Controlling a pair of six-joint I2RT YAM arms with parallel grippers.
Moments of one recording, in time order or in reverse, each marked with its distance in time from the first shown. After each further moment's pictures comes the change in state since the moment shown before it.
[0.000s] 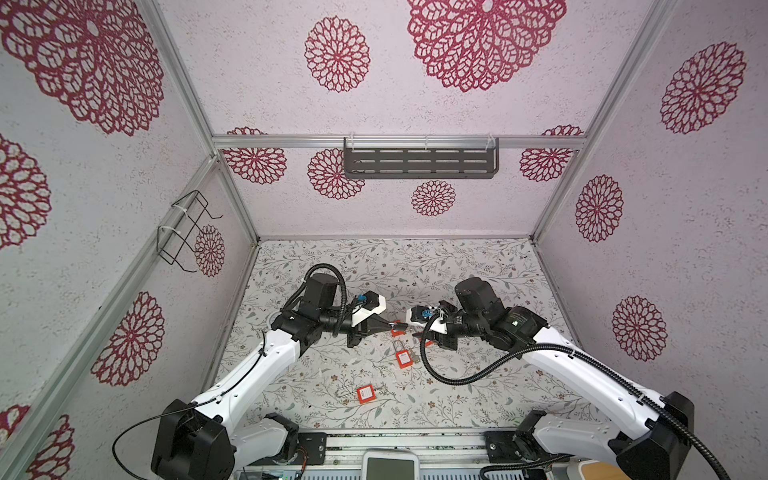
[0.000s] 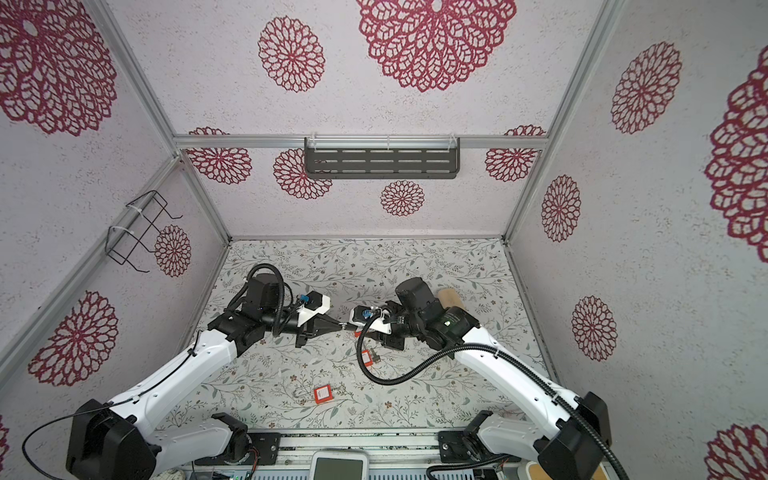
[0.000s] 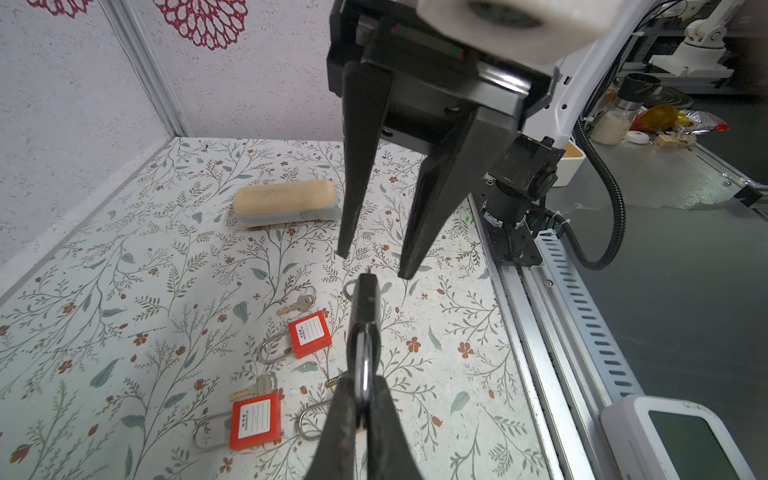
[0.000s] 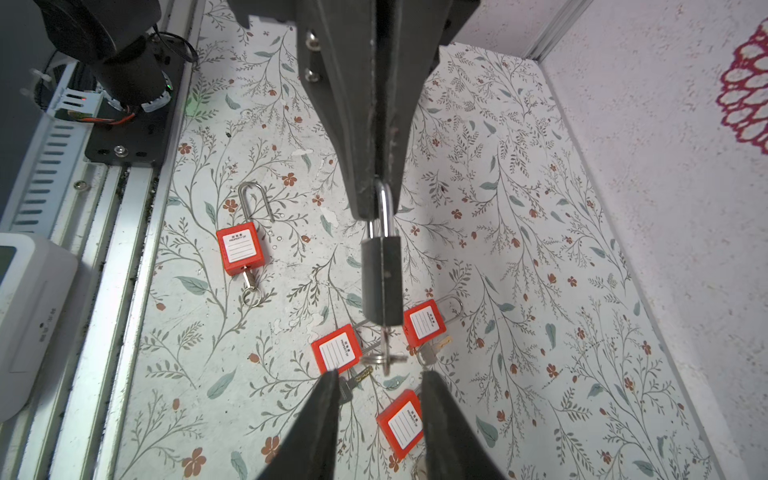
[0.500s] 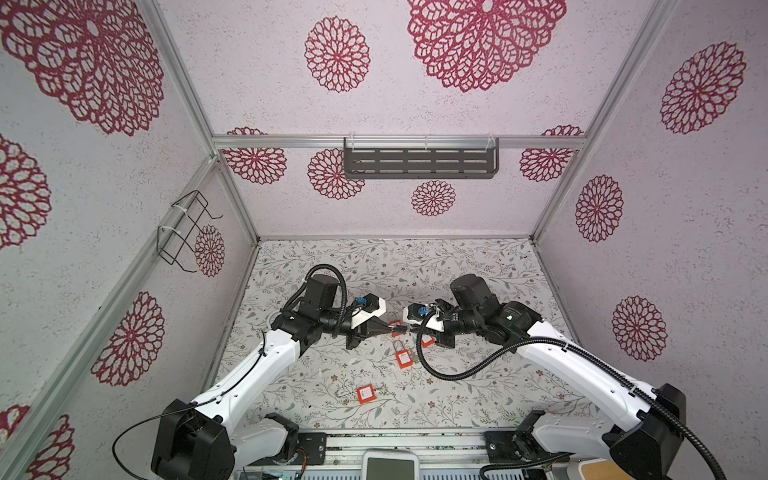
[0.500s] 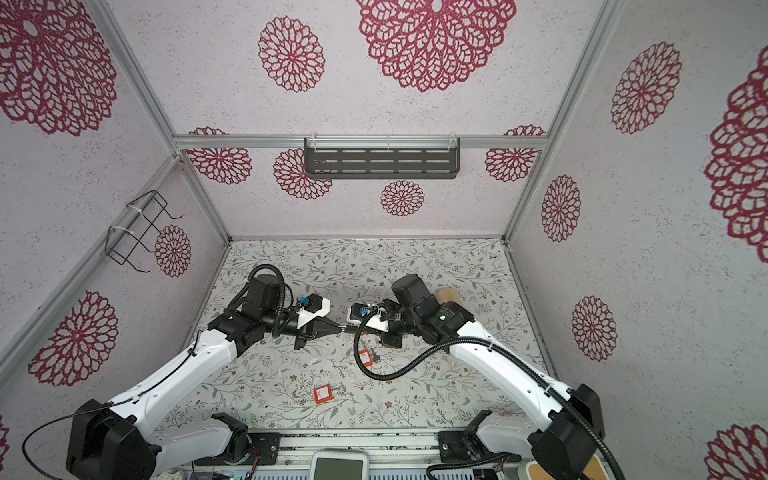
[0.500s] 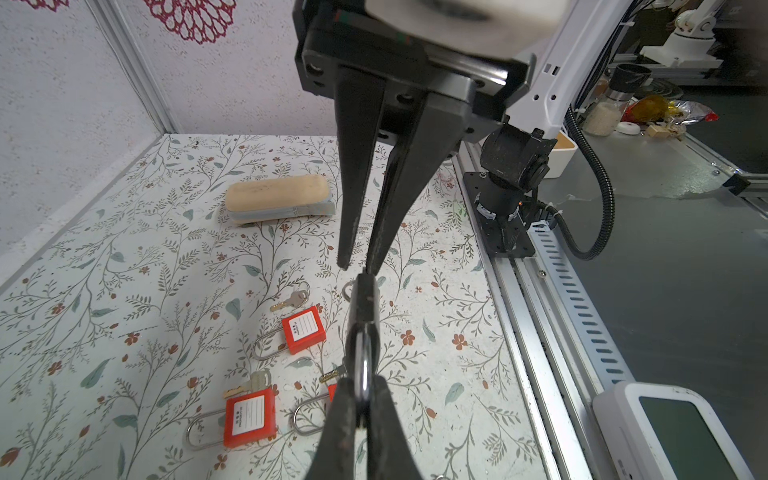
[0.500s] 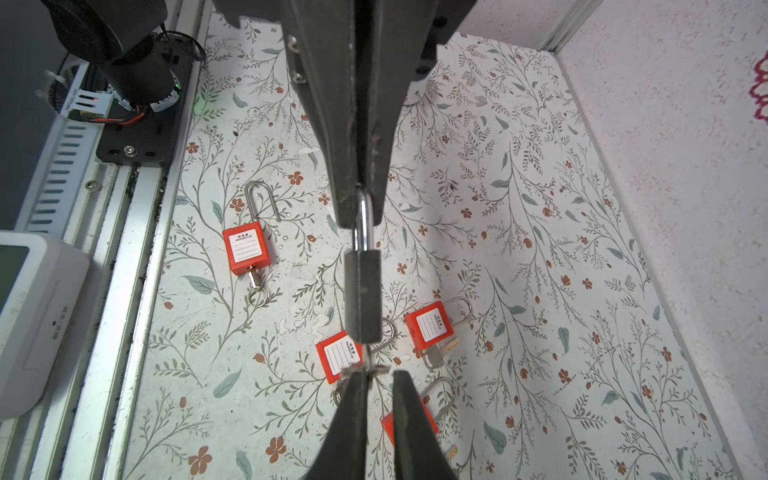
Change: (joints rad) left arm -0.001 0.000 0.003 -0.037 0.006 0.037; right arm -0.003 0.050 0.042 -0.029 -0.027 -0.014
